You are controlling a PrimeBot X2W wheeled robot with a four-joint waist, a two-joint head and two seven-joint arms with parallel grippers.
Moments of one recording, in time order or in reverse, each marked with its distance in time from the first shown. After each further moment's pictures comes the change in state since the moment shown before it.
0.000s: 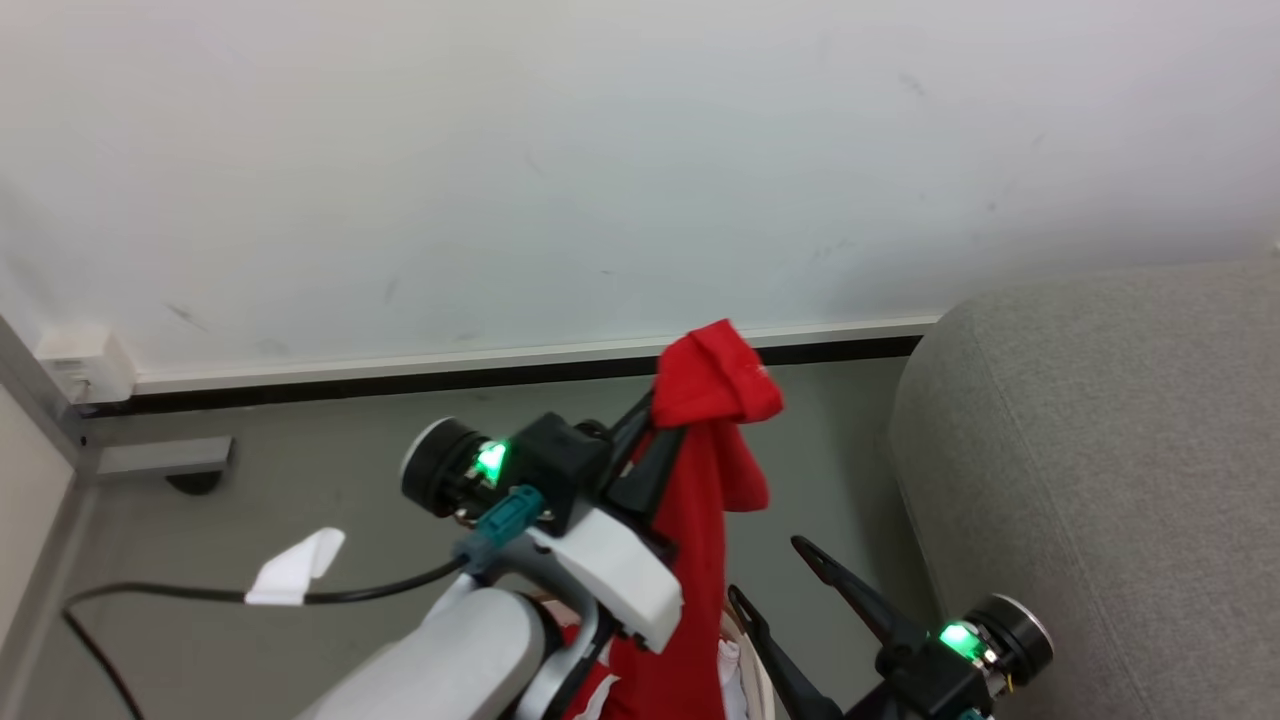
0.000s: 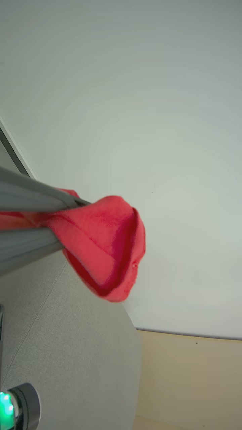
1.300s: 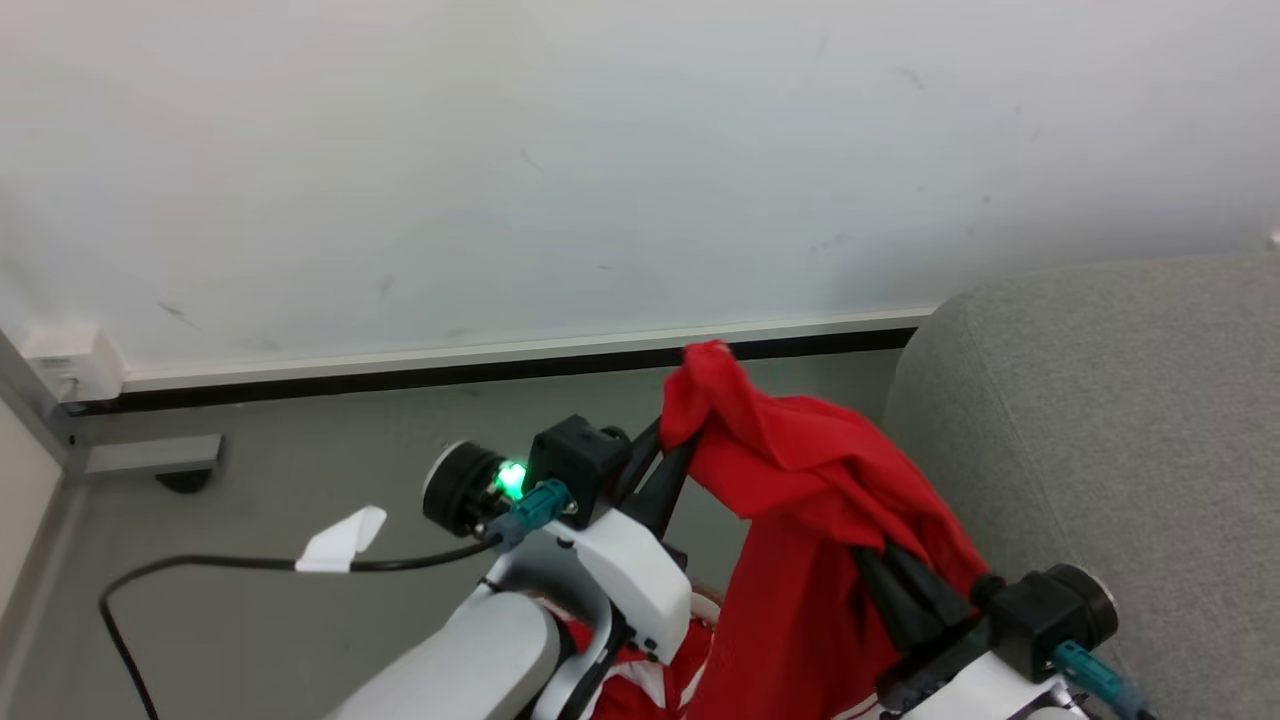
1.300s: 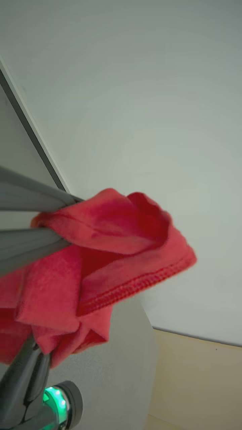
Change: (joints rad) left arm -0.024 -0.046 -0.043 0.070 -0.030 0.003 0.053; right arm -0.085 -0.056 -0.024 0.049 0.225 0.000 0.000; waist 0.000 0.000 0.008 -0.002
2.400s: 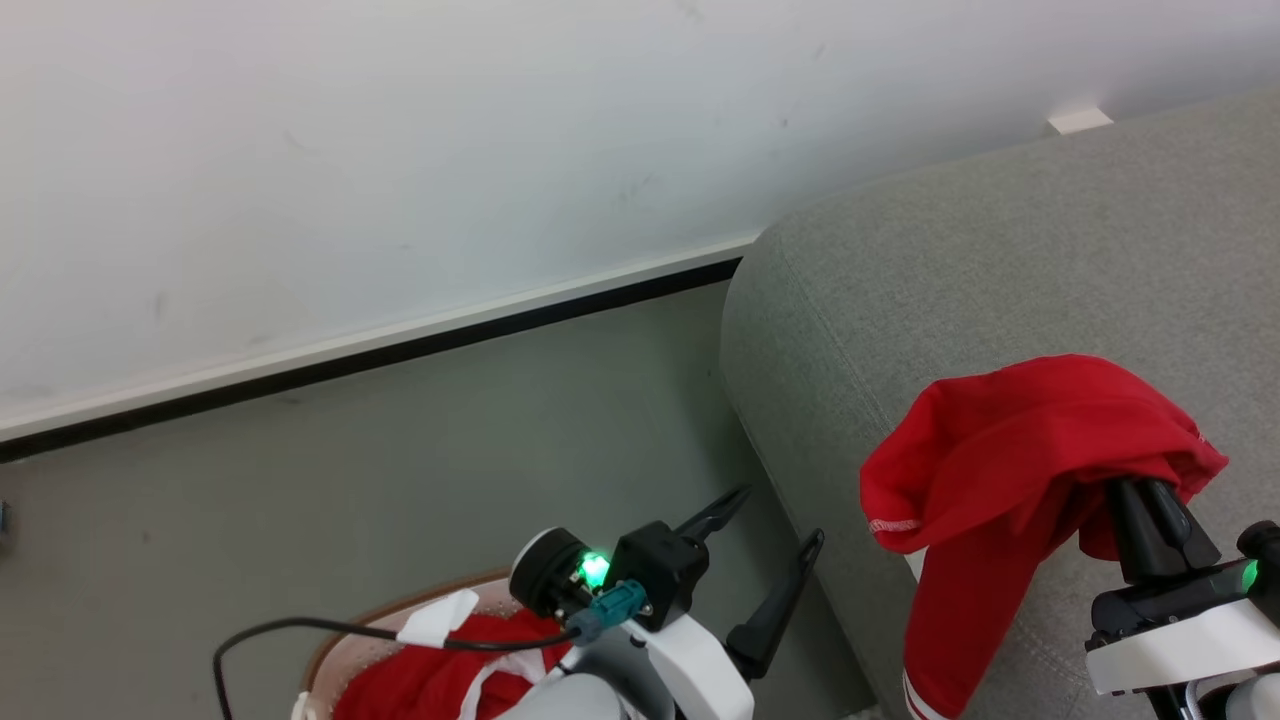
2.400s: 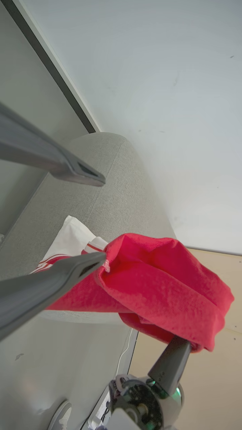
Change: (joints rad) left arm 0.067 -0.098 -0.117 0.156 -0.016 -0.093 -0.132; right arm 0.057 -0.148 -0.312 -0.113 0.052 0.000 0.000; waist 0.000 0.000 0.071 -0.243
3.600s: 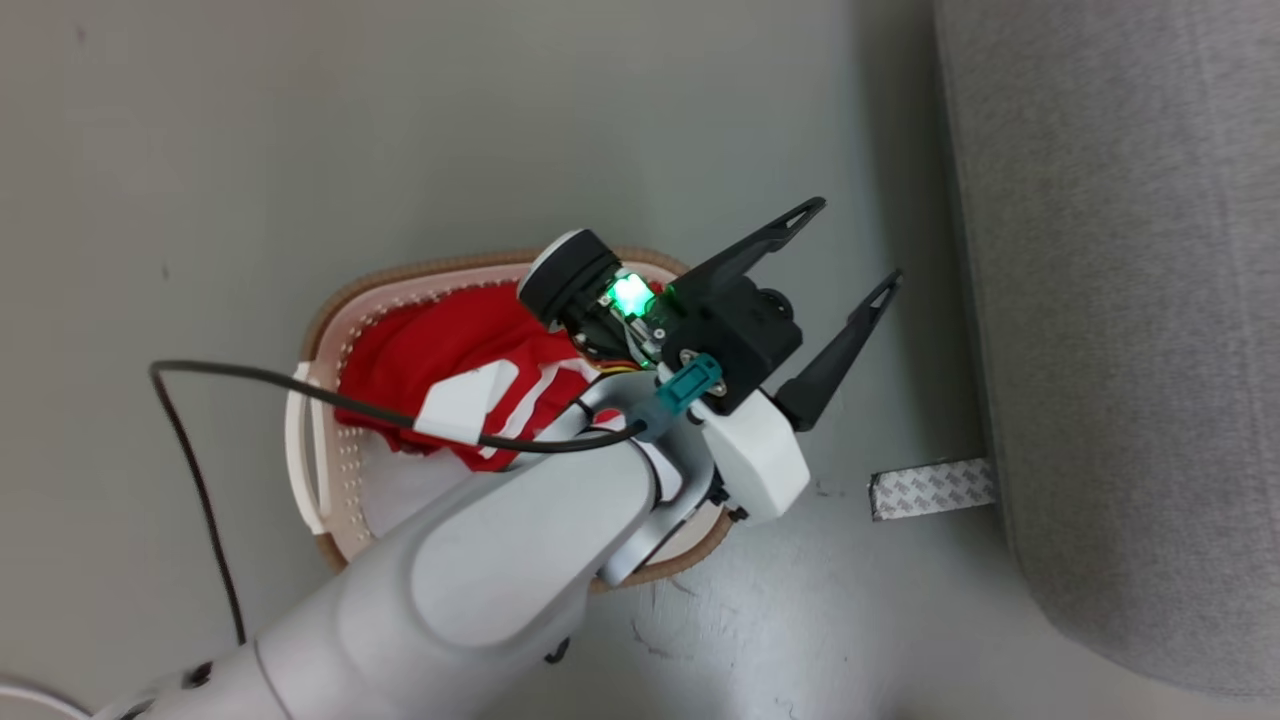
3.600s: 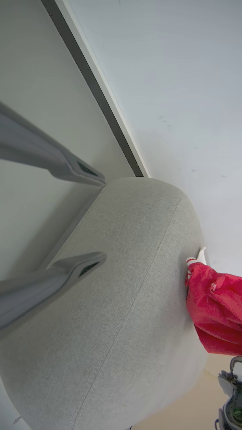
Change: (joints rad) left arm -0.423 0.005 0.000 -0.024 0.145 -0.026 0.107; right arm -0.937 -0.286 -0.409 0.892 -0.141 0.000 0.009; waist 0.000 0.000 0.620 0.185
